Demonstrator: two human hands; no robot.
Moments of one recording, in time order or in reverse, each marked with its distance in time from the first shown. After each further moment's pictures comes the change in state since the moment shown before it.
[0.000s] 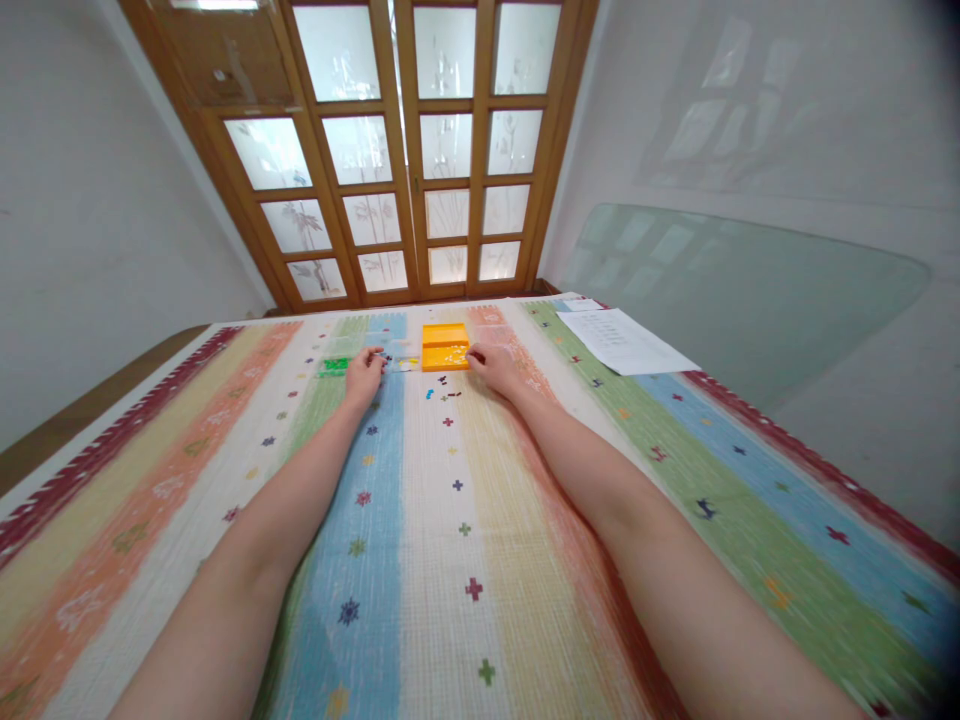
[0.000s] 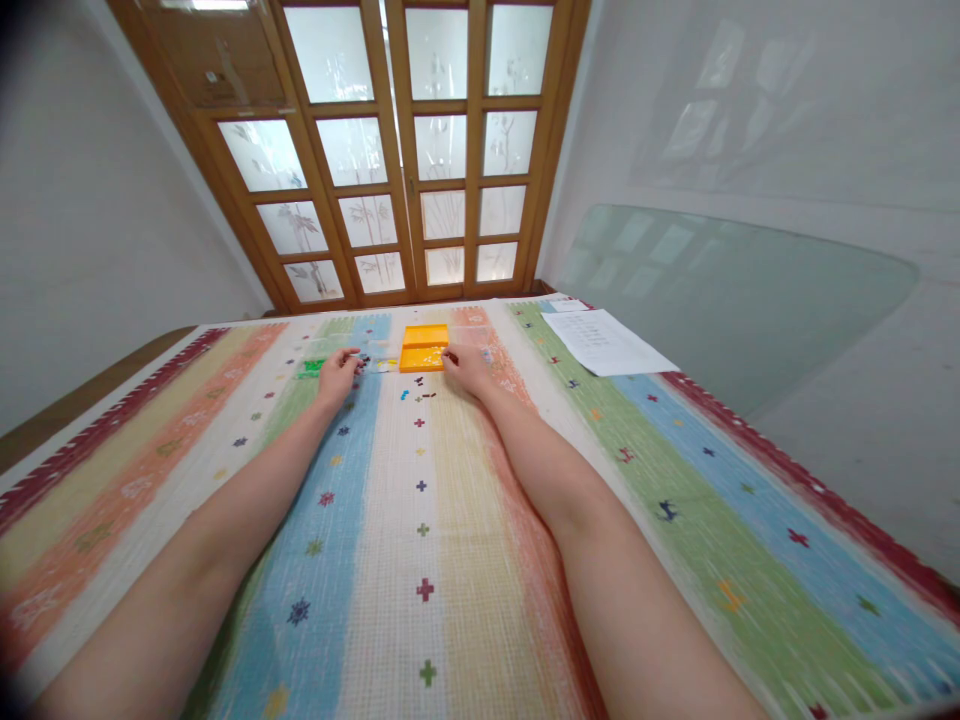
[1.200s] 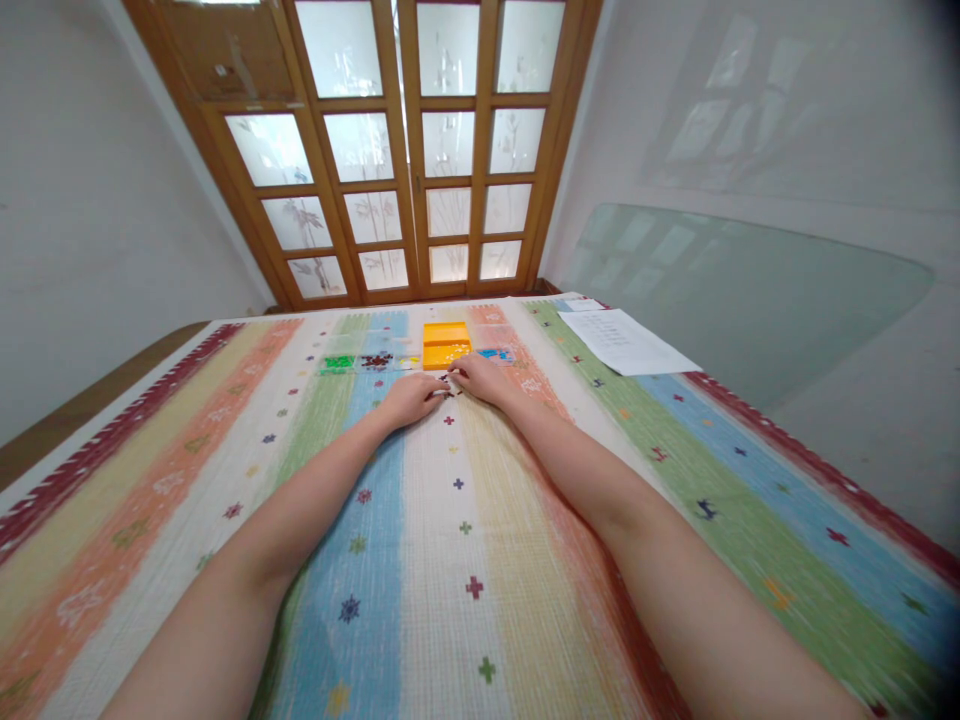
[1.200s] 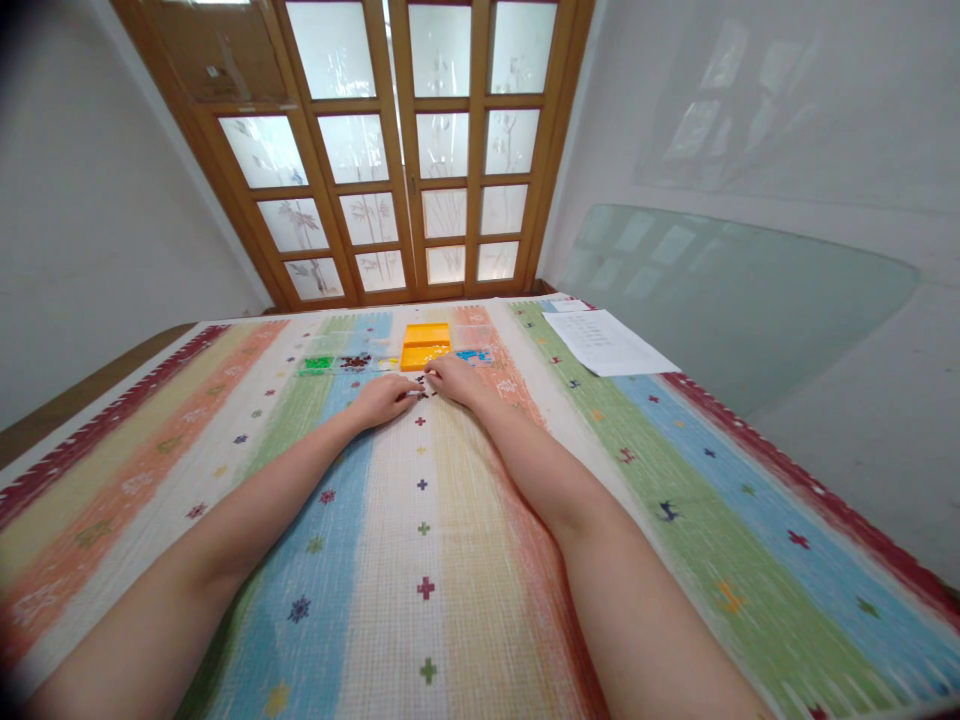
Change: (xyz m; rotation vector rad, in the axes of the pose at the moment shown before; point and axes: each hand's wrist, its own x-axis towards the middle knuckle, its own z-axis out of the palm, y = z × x) left_hand -0.067 0.054 0.034 0.721 -0.653 0.745; right_hand -0.006 -0.037 0.007 -0.220 -0.315 -0.174
